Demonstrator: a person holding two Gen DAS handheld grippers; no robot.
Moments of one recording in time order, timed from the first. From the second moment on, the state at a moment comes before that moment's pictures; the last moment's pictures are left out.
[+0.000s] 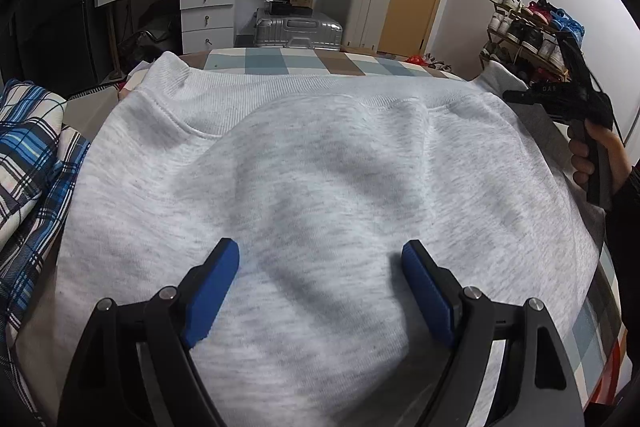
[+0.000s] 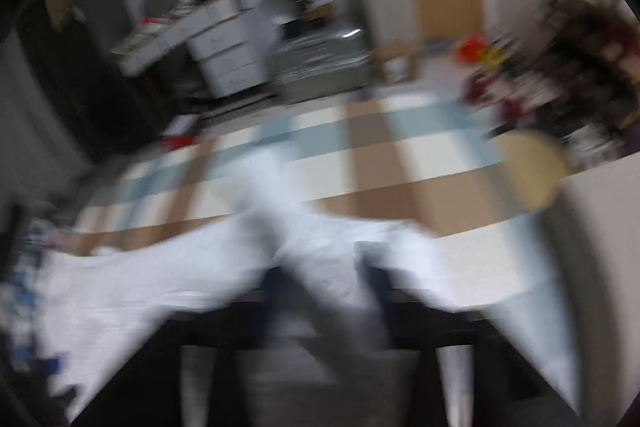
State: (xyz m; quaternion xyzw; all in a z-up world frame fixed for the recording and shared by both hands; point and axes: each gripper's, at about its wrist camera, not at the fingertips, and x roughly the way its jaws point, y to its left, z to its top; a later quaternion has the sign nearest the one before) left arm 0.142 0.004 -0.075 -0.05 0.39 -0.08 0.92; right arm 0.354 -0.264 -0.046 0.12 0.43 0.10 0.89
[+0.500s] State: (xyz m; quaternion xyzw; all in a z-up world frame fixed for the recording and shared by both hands) left arm 0.144 0.009 -0.076 -0.06 0.39 -0.09 0.91; right arm 0.356 -0.309 -0.078 0.25 0.50 0.06 0.83
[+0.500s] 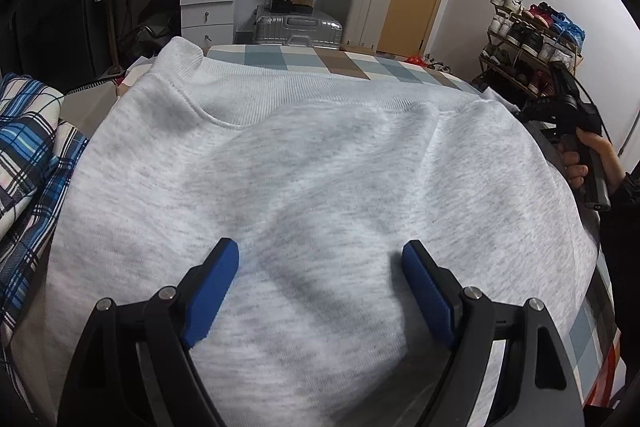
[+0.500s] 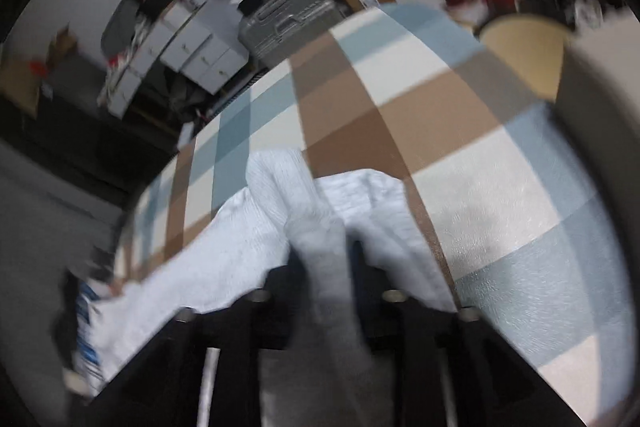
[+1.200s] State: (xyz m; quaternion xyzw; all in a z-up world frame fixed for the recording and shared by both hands) left arm 0.146 0.008 -0.076 -0.06 0.39 -0.09 0.91; right arm 0.176 -0.188 -0.061 0.02 0.46 0.14 0.88
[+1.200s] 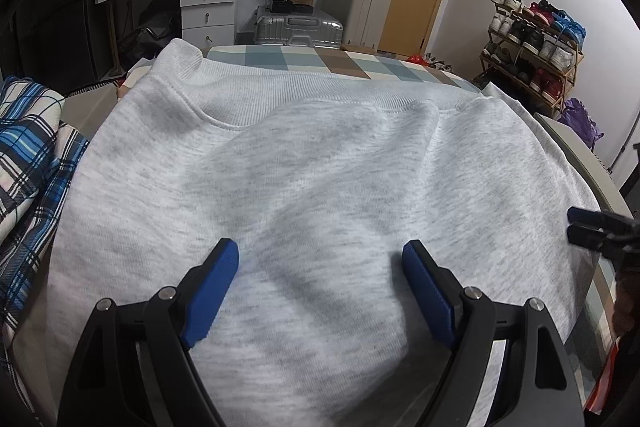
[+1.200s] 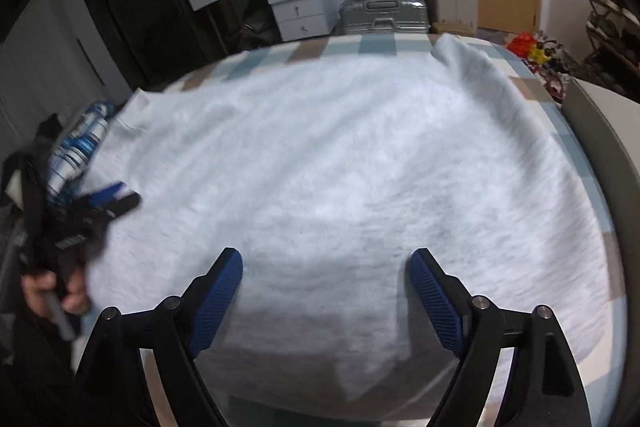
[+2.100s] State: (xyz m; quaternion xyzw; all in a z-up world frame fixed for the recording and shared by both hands) left arm 0.153 0.043 -0.018 -0.09 0.35 0.02 0.93; right arm 0.158 -0.178 -0.084 -0.01 0.43 0.17 0.89
